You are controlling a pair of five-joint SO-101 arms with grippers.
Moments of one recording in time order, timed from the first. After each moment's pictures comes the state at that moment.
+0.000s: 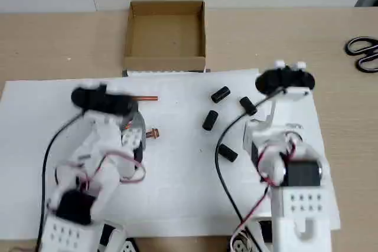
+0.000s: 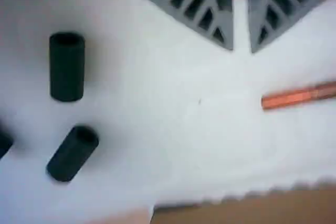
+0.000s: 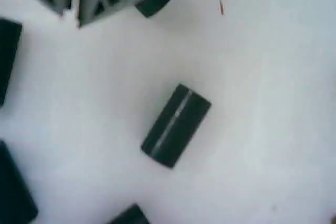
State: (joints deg) left arm 12.7 -69.1 56.9 58.5 10.1; right arm -4.7 -53.8 44.1 69.2 -7.1
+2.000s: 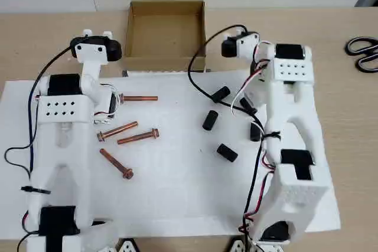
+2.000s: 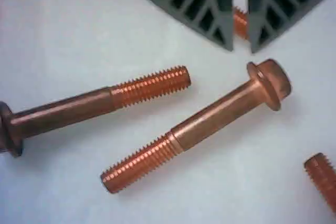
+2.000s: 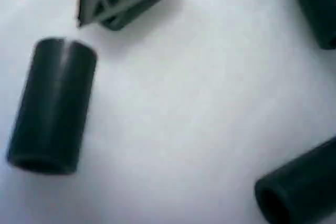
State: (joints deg) left arm -6.2 -9.8 11.6 88.5 -2.9; right arm -1.0 21.5 -19.1 86.1 35.3
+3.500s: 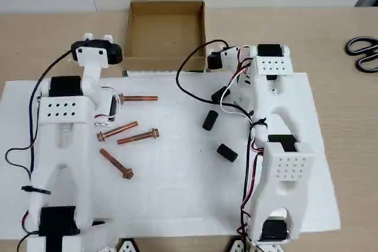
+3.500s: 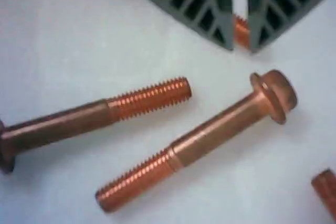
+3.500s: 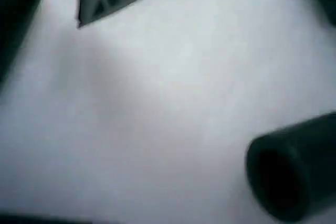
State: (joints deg) left arm -6.2 -9.8 14.4 88.2 -2.9; right arm -3.9 36.1 -27.9 90.2 38.1
